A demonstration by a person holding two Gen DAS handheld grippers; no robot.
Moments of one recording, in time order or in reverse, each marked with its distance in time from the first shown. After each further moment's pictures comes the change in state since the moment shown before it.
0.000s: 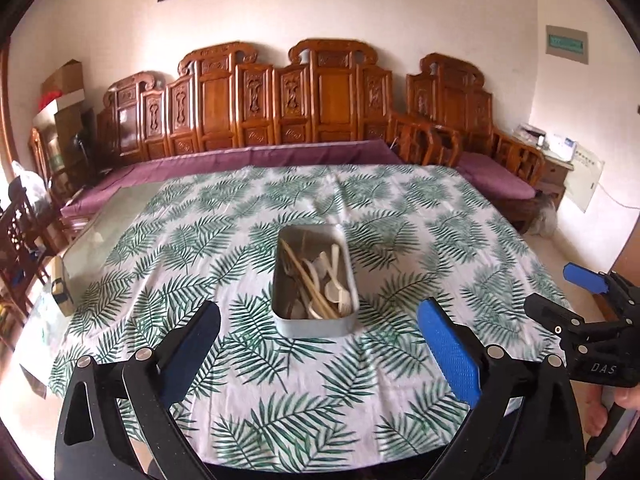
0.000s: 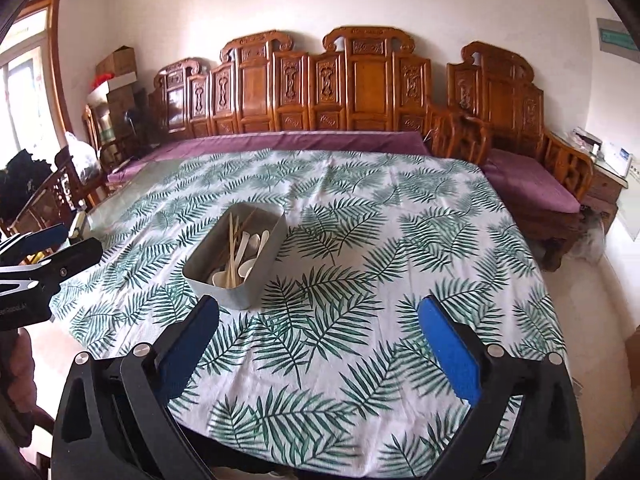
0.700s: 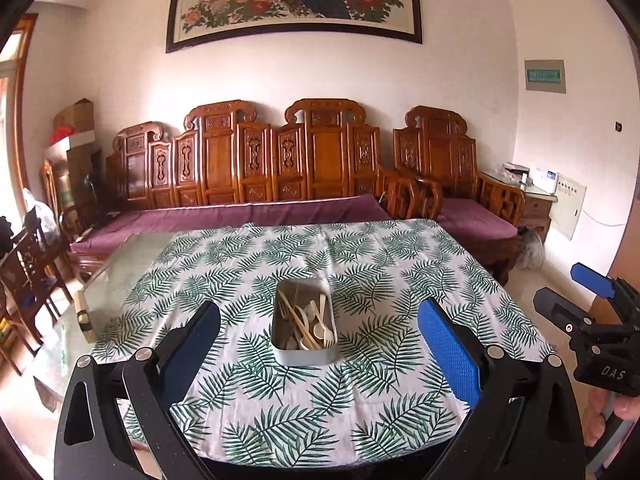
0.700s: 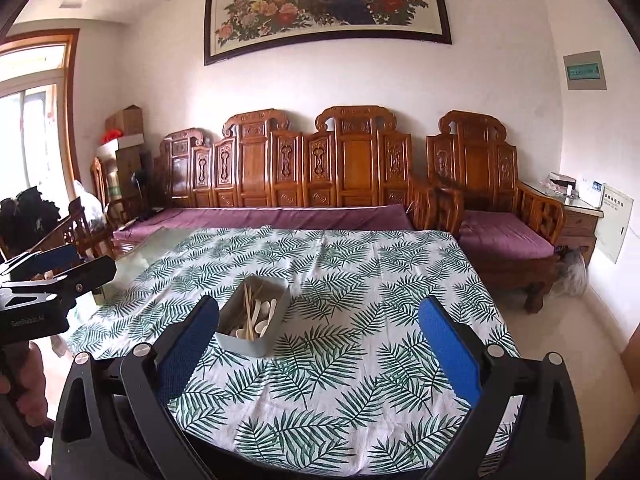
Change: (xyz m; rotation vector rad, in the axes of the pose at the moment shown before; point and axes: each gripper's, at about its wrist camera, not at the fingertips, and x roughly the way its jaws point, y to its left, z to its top) left arm -0.102 -0.020 0.011 0.009 -0.179 0.002; right arm -0.120 0.012 0.009 0.008 -0.250 -0.030
